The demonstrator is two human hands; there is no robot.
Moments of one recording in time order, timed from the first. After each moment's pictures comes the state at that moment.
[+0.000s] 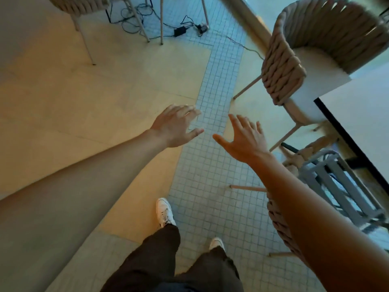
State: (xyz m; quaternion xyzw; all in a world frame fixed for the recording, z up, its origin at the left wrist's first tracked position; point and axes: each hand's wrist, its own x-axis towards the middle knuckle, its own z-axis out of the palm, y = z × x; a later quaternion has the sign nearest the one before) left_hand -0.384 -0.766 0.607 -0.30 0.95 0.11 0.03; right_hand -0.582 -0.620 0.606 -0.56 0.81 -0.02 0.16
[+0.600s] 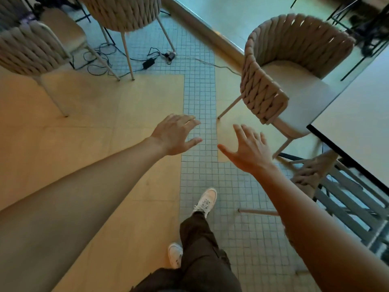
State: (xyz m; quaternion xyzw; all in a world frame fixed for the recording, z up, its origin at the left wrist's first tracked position) left_hand -0.488 -0.952 0.611 -0.15 0.99 0.06 0.05; right_hand -0.651 -0.746 0.603 -0.44 0.89 -0.05 0.14
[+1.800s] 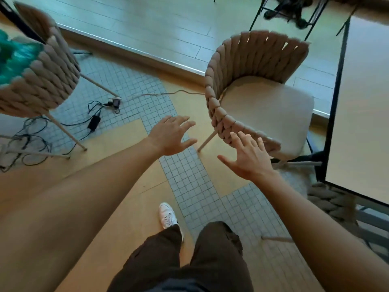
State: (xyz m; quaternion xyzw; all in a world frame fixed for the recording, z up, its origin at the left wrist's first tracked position) left_hand -0.833 -1.234 0.591 0.06 0.99 0.04 0.11; right_hand -0.881 -0.957 0.573 -0.25 0.95 -0.03 0.16
